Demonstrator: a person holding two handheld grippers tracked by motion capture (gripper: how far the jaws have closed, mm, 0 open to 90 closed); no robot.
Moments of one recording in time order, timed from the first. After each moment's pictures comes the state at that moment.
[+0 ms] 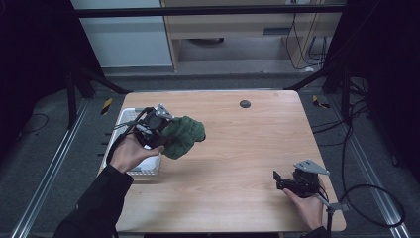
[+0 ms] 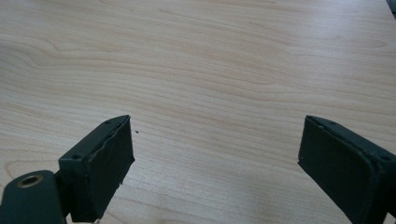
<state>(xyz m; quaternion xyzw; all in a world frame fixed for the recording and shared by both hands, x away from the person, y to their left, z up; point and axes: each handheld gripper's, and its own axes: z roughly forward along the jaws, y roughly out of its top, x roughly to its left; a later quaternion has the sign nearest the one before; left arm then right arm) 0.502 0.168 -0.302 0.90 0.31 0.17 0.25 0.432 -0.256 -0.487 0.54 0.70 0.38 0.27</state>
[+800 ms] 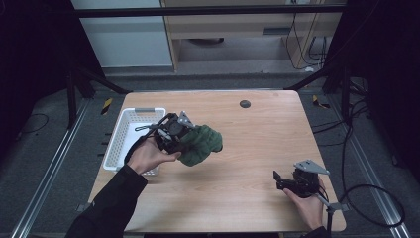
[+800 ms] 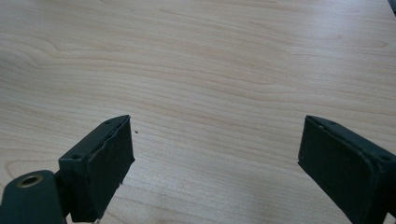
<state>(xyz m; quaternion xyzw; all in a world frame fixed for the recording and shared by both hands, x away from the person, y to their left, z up) 0.502 0.126 -0.318 0.93 0.25 0.14 0.24 0.432 -0.256 -0.487 0.53 0.71 0.38 0.27</state>
